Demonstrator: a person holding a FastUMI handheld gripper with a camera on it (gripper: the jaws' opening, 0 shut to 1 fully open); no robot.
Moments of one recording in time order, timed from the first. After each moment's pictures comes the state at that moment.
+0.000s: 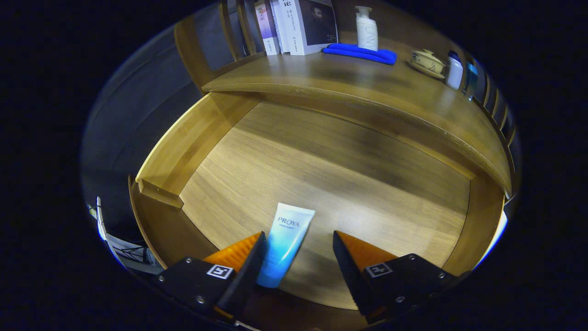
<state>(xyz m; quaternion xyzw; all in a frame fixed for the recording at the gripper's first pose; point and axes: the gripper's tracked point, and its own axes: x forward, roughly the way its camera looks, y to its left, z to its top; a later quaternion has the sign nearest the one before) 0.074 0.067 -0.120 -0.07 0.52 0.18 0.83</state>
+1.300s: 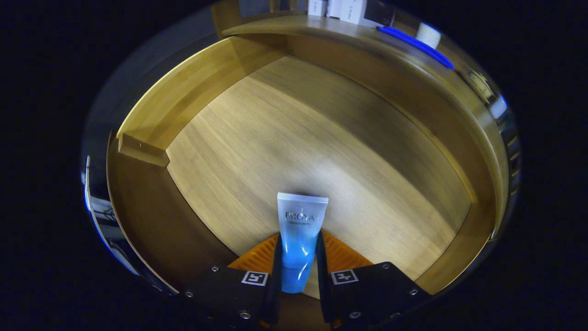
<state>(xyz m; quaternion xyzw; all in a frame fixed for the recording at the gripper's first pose) 0.062 0.073 -0.144 -0.20 0.58 0.22 0.76</state>
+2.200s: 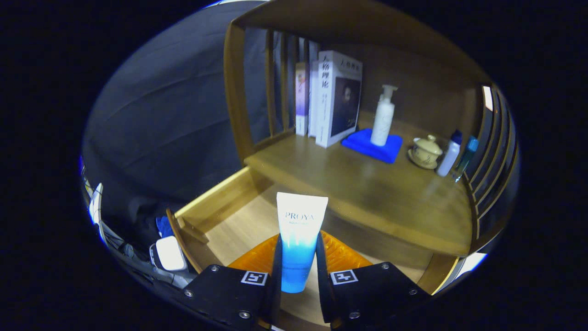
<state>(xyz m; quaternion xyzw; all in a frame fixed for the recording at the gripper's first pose) 0.134 0.096 0.022 -0.09 0.30 0.24 0.92</state>
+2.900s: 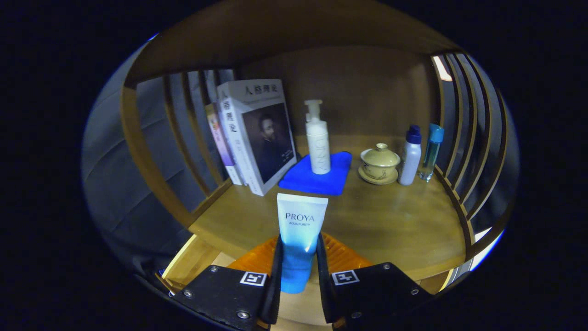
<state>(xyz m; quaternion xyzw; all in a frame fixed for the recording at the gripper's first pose) 0.252 0.040 0.037 0.03 0.28 0.10 0.95</state>
